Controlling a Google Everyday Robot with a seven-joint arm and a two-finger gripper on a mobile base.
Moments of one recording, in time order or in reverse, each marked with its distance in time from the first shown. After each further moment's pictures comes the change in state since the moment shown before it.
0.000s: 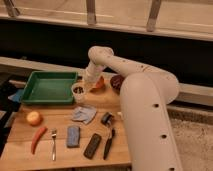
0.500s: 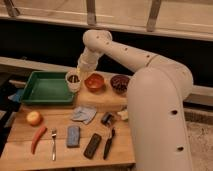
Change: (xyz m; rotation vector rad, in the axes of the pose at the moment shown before) arm -0.005 0.053 -0.075 0.018 -0.099 -0.128
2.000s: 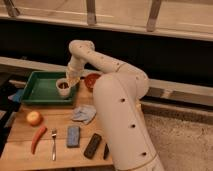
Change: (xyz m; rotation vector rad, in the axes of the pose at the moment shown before) arm -0.033 0.019 0.128 -0.023 0.141 -0.033
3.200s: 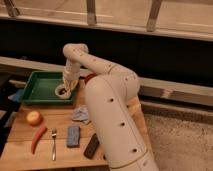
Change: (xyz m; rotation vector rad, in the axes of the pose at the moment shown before) arm 0.005 0.006 0.023 0.048 0.060 -0.009
